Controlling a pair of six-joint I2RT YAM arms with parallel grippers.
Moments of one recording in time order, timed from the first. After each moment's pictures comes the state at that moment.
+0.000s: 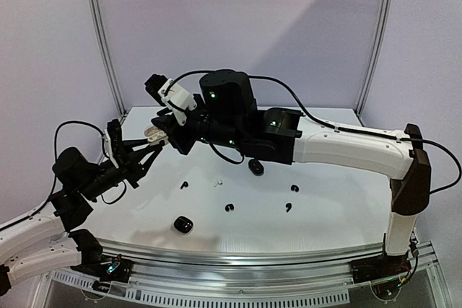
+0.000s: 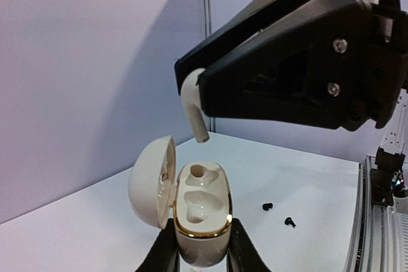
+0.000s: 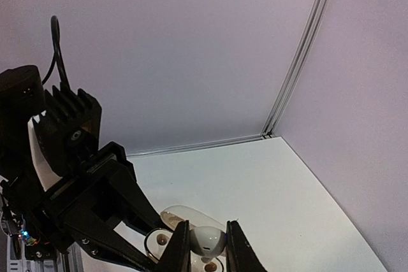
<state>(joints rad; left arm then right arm) -0.61 0.63 0.31 0.49 0.29 -0.02 1.25 1.96 1.91 -0.10 0.14 -0.17</state>
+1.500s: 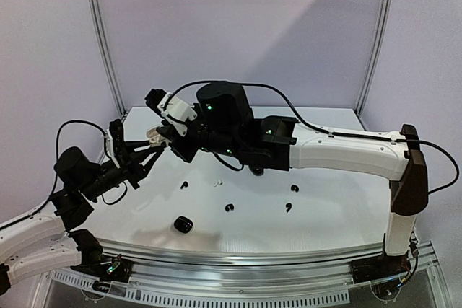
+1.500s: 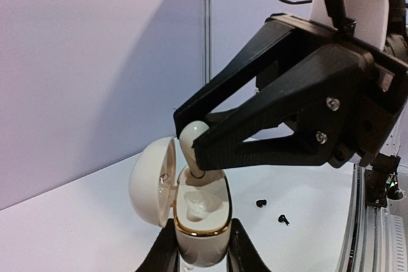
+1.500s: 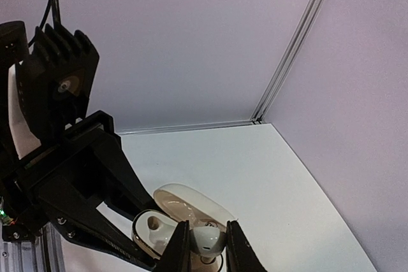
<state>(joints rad) -0.61 0.64 0.32 0.48 0.30 -0.06 1.25 1.97 1.85 -0.09 0.18 -0.23</state>
